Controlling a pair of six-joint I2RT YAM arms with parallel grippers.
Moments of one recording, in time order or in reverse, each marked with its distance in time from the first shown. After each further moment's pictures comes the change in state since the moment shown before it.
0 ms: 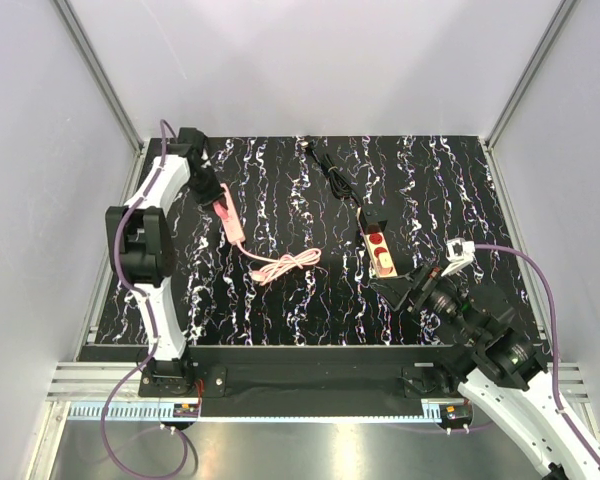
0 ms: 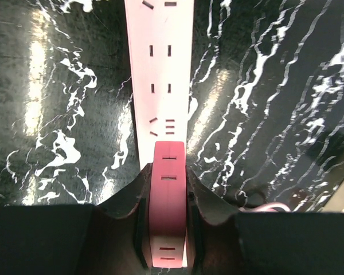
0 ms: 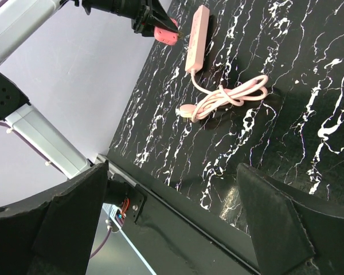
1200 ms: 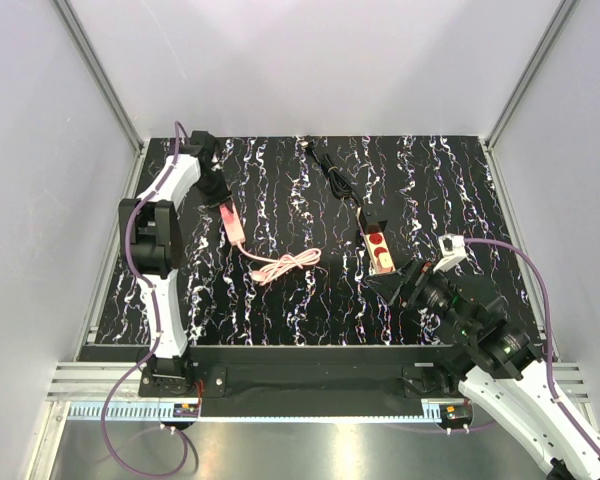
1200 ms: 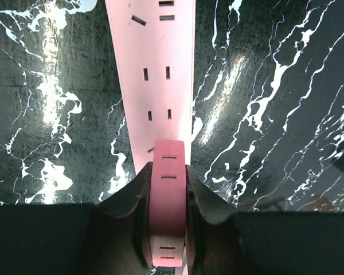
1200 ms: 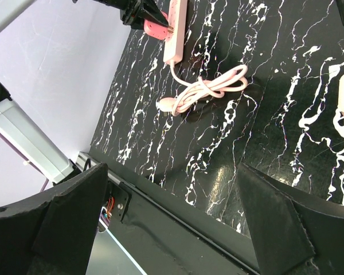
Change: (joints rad) left arm -0.032 0.122 0.063 -0.003 -0.020 0.031; right arm 0.000 0.089 0.009 -0.014 0.026 -0.020
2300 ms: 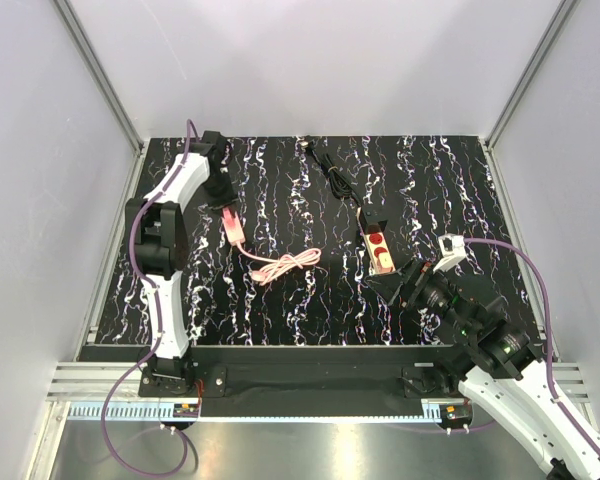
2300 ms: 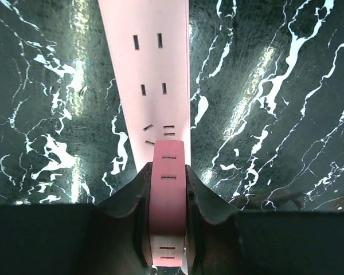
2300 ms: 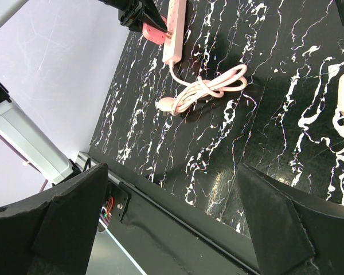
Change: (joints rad) left arm -0.058 0.001 0.029 -0.085 -0.097 0.008; right arm 0.000 0.002 0.000 -0.001 0.000 -0.001
